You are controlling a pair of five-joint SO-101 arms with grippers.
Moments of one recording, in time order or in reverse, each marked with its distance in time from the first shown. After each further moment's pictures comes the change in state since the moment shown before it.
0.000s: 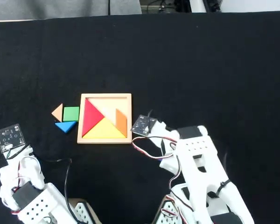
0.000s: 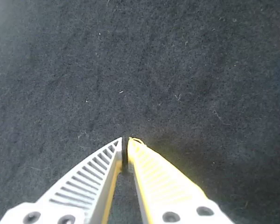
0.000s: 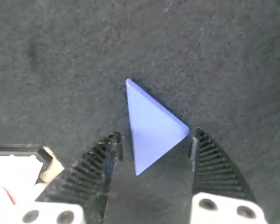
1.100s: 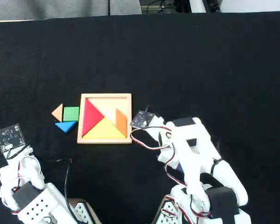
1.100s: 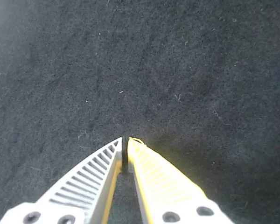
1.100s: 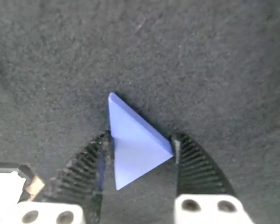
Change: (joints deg) left arm 0.0 0.0 0.0 0.0 0.0; right arm 0.4 16.8 -5.4 -7.5 -0.4
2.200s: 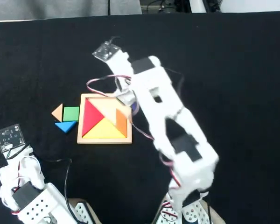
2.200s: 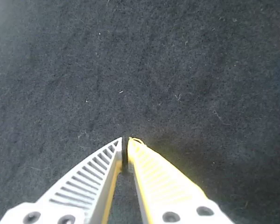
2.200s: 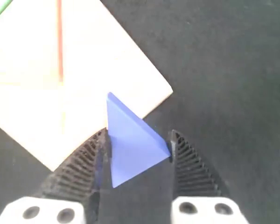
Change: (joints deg) left arm 0.0 0.0 0.0 0.0 0.0; right arm -15.5 43.3 -76.8 16.5 -25.9
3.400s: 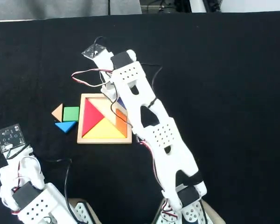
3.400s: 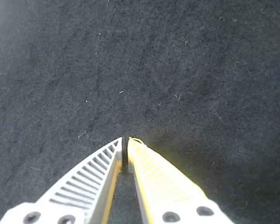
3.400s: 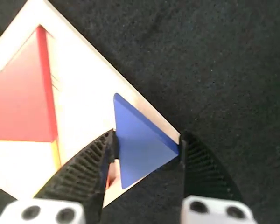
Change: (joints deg) left arm 0.0 0.0 0.0 0.0 0.0; right arm -2.3 38.1 -53.2 19.9 -5.1
